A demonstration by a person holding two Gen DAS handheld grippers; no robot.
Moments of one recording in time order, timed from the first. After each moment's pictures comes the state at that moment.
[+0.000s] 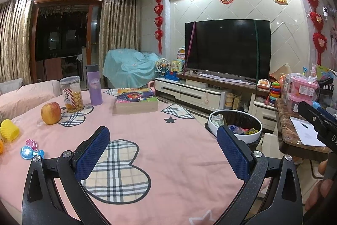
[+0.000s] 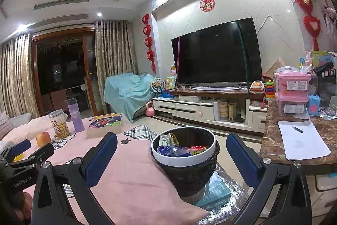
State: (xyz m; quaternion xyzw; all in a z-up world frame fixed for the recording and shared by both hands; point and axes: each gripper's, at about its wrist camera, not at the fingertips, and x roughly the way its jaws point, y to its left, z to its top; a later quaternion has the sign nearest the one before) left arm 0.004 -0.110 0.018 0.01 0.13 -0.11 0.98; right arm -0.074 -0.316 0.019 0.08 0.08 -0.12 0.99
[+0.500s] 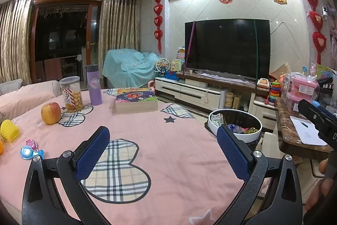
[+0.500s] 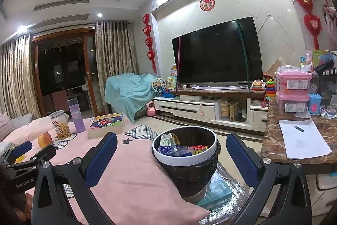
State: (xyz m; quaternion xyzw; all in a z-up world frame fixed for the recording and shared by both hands) left arm 0.005 -0.110 0.015 0.01 0.13 -0.12 0.98; right arm -0.076 -0.316 0.020 0.08 0.08 -0.11 0.99
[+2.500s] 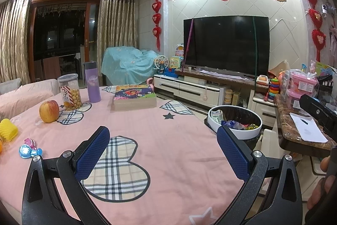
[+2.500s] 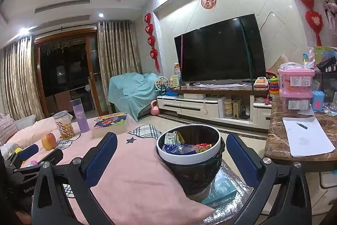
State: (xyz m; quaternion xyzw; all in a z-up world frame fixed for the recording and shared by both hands) left arm 0.008 -0.108 0.008 0.01 0.14 -0.12 0.98; right arm -0.075 -0.303 0.015 0.08 0.08 -0.10 0.99
